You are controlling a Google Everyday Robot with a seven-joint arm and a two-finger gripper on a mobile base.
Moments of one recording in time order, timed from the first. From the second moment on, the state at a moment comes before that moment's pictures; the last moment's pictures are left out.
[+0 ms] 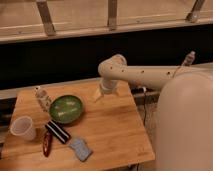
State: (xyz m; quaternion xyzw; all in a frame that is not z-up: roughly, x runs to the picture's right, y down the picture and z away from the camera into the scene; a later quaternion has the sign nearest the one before) arm 0.002 0.053 0.822 -0.27 0.12 0.56 0.77
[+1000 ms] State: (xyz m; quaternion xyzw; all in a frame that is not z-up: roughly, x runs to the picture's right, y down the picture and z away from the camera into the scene) arm -0.111 0.071 0.776 -0.29 0.06 0.44 0.85
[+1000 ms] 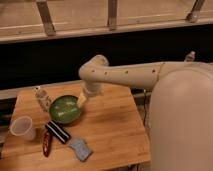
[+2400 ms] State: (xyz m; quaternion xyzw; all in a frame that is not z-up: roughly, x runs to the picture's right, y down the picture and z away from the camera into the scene) arm -0.200 0.145 0.743 -0.32 0.06 0.34 0.88
